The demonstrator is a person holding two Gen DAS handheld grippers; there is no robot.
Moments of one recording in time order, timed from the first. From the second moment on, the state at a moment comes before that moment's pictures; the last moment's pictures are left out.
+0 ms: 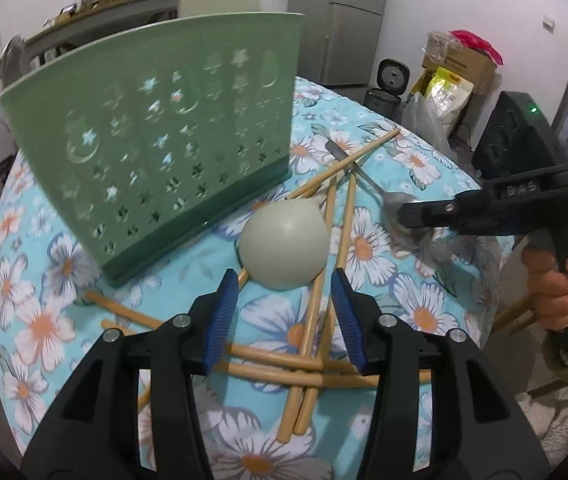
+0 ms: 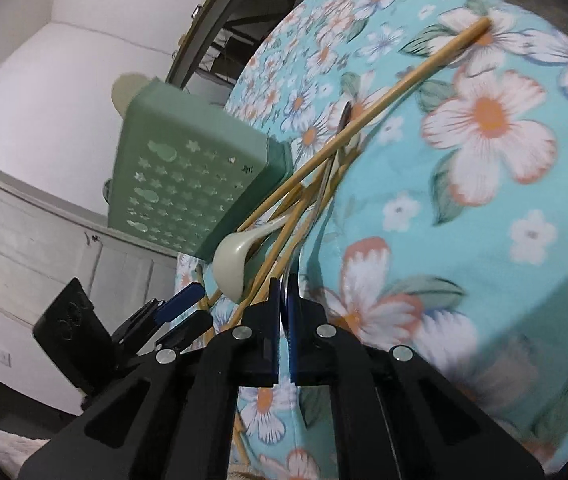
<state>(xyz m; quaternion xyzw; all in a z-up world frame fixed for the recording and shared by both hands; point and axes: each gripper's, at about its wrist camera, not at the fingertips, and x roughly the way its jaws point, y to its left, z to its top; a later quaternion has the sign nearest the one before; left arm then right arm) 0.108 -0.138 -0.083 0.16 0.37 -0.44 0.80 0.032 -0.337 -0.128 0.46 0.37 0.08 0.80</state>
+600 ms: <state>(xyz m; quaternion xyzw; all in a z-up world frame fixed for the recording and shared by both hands) 0.108 -0.176 -0.091 0.29 0.29 -0.36 0.84 0.027 -0.337 -0.136 0.45 0.39 0.07 0.80</state>
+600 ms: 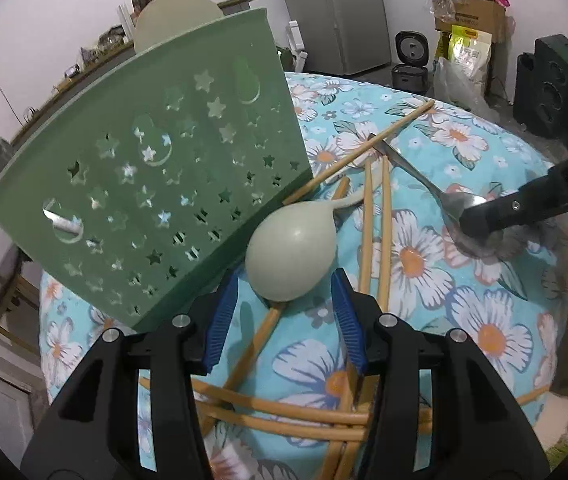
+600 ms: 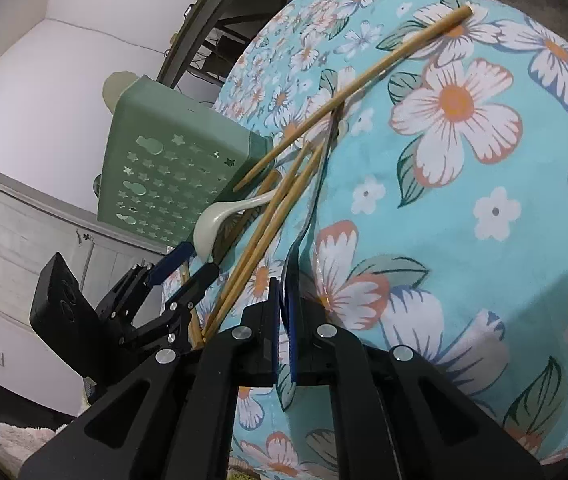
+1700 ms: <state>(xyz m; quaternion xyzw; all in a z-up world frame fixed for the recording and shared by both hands) 0.087 -0.188 -0.096 0.36 0.21 -0.34 0.84 0.027 -0.340 -0.142 0.46 0.39 0.07 0.80</state>
